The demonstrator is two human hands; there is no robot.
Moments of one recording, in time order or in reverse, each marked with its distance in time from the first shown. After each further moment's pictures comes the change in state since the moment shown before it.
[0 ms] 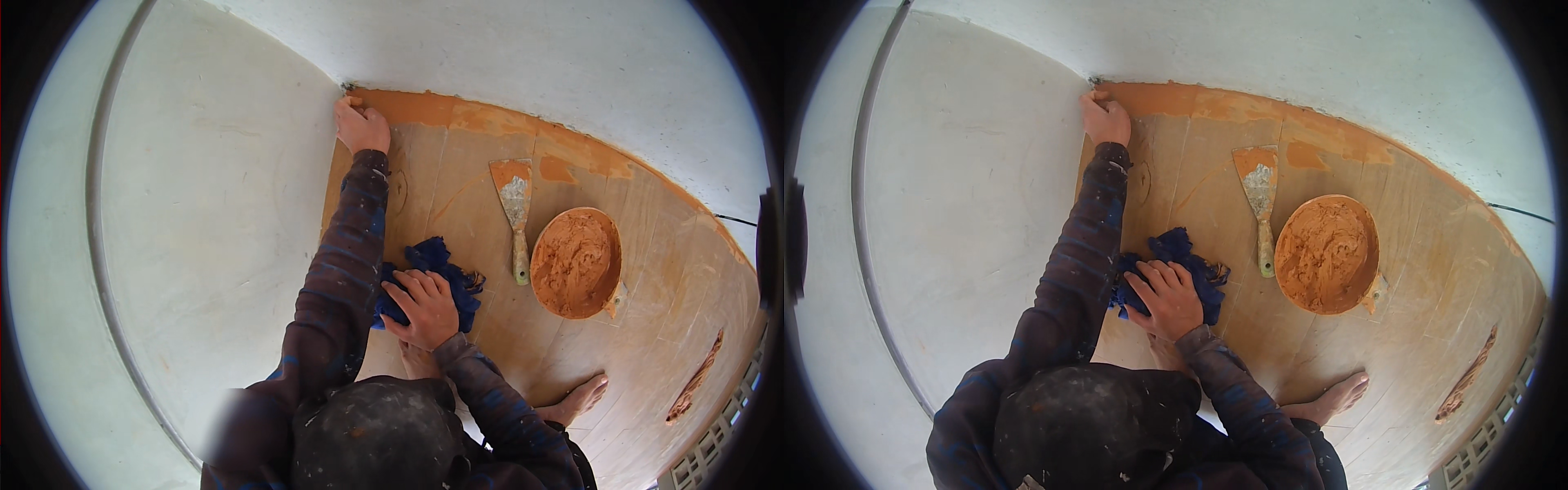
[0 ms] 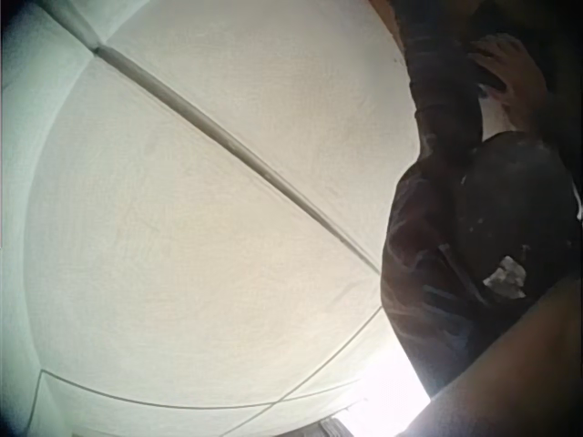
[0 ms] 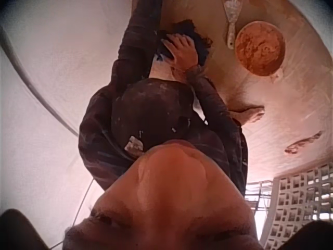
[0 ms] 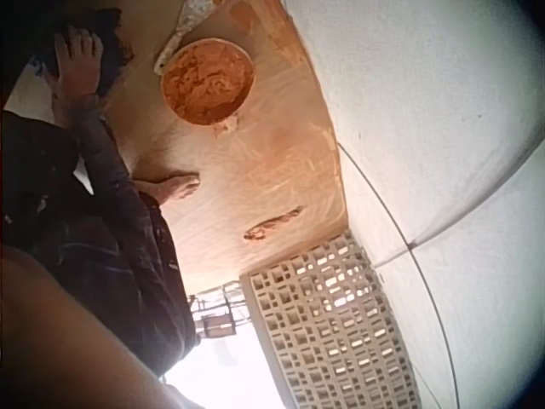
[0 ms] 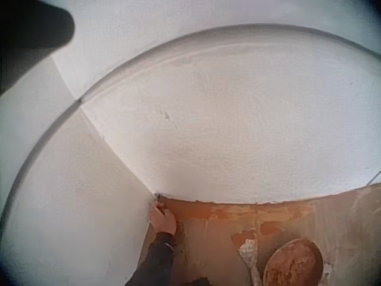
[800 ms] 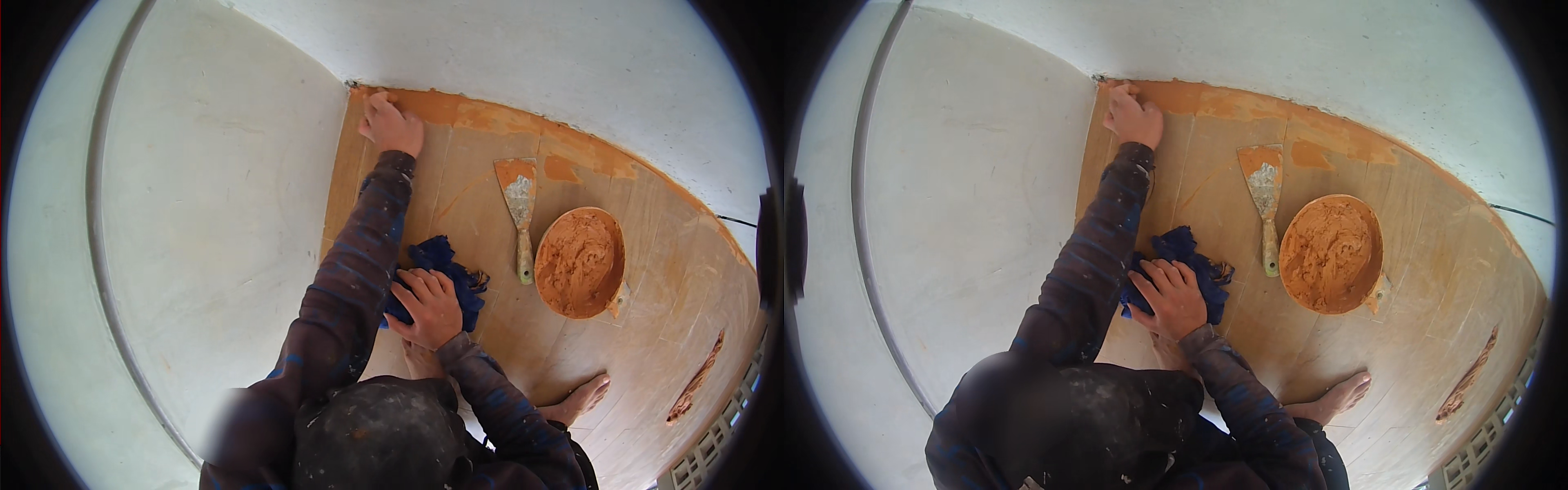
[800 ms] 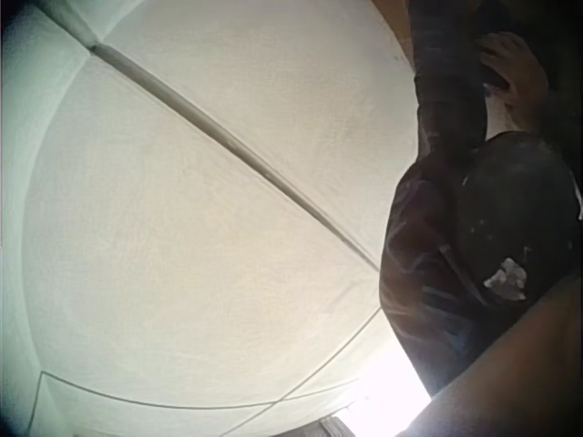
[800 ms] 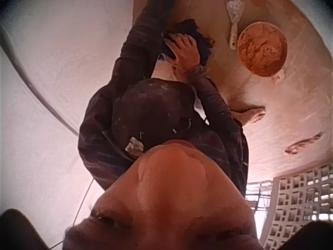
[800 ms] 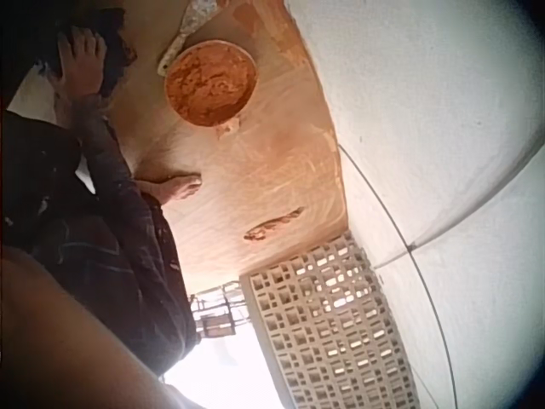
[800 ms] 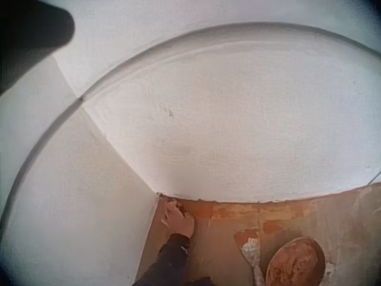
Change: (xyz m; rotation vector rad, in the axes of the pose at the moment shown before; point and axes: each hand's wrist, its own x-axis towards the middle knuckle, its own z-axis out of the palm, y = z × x) left_hand -0.030 0.012 0.031 0.168 -0.050 0.247; right_hand 0.002 -0.001 0.000 0.009 0.029 0.011
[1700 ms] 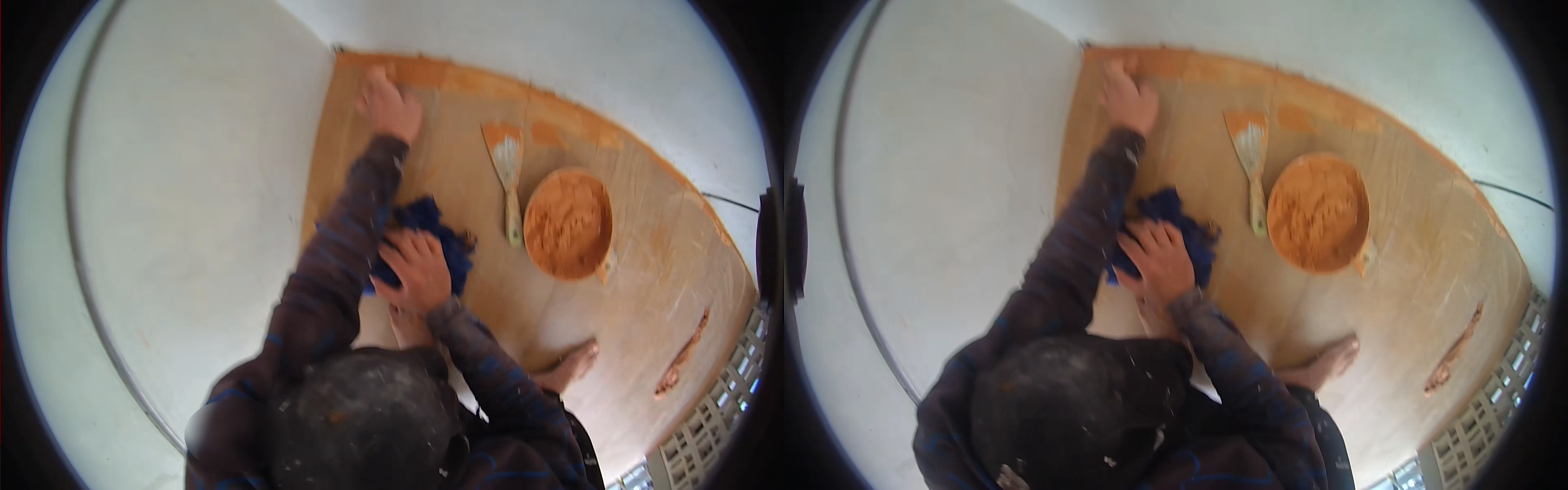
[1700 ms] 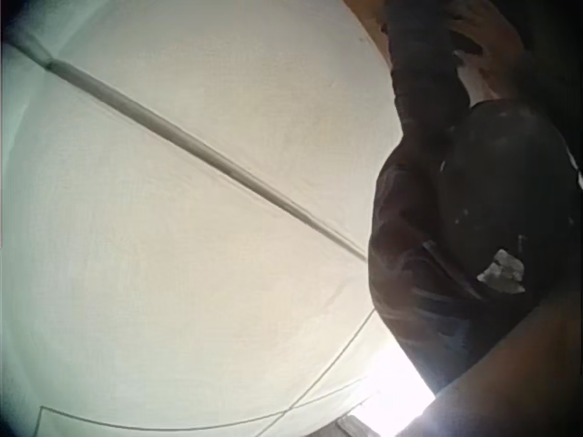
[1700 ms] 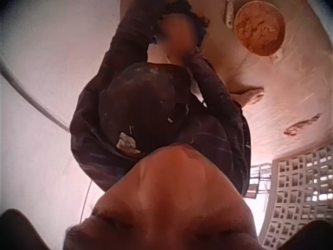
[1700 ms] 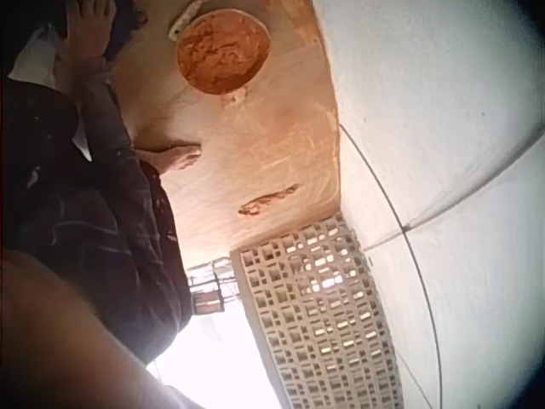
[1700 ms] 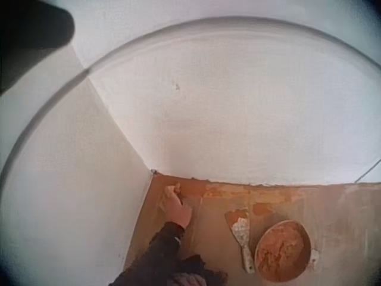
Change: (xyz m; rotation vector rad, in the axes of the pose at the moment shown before) left_hand -0.040 0.009 -0.013 -0.081 -0.001 0.106; right_hand -0.004 0.002 0.006 -0.038 0.003 -0.032
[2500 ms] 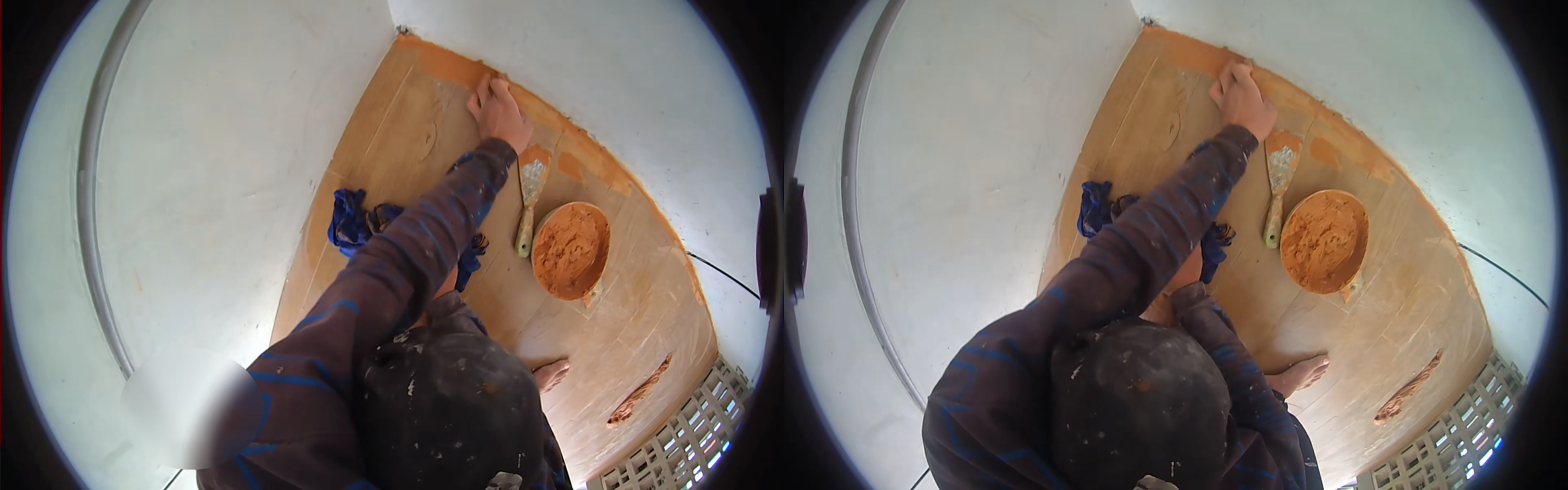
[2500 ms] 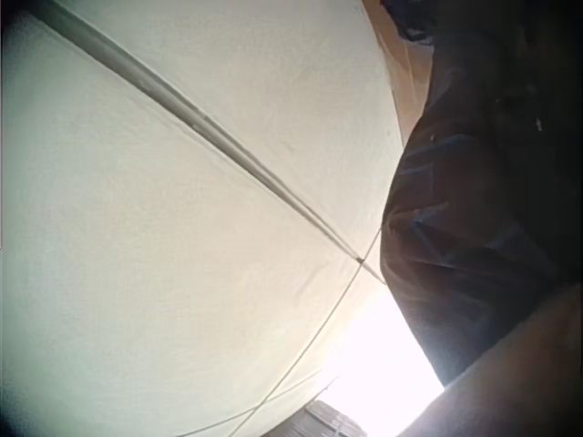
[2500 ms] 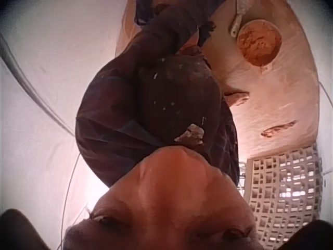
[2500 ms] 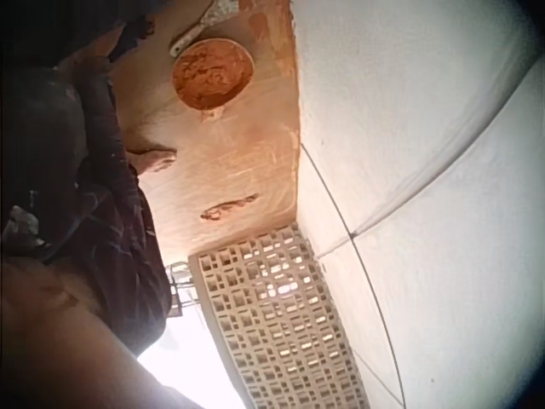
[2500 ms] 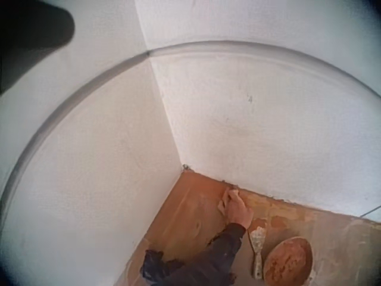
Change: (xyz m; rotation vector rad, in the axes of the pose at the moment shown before) left_hand -0.026 0.091 0.059 -0.168 -0.004 -0.071; right_hand -0.019 0.003 0.014 0.239 0.052 0.291
